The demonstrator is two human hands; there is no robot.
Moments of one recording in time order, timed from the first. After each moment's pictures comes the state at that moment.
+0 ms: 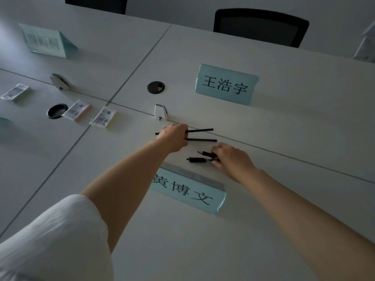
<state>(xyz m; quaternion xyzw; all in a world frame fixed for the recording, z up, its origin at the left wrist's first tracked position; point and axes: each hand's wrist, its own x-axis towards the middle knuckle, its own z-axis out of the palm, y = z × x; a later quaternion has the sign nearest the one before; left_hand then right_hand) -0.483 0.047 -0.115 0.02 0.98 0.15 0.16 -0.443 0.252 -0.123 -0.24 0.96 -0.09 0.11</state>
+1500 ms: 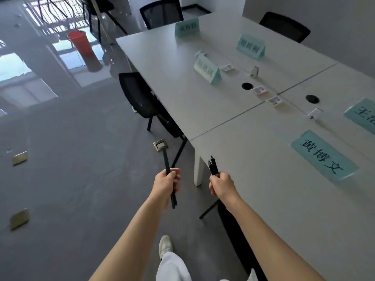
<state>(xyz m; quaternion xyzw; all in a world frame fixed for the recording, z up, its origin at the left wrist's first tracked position) 0.188 -0.134 0.010 -0.53 0.46 0.70 -0.14 0.062 -0.018 0.009 -0.10 0.82 -0.40 0.39</state>
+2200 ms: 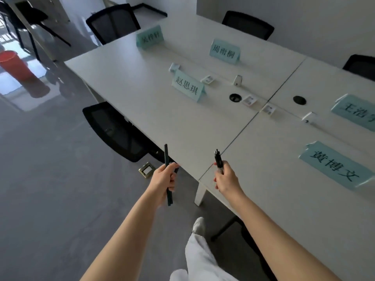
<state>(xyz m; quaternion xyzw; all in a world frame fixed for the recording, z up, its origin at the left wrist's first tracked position) 0.092 -0.374 0.006 -0.44 0.50 0.75 -0.01 -0.008 -0.210 0.001 -0.03 0.85 -0.45 0.26</state>
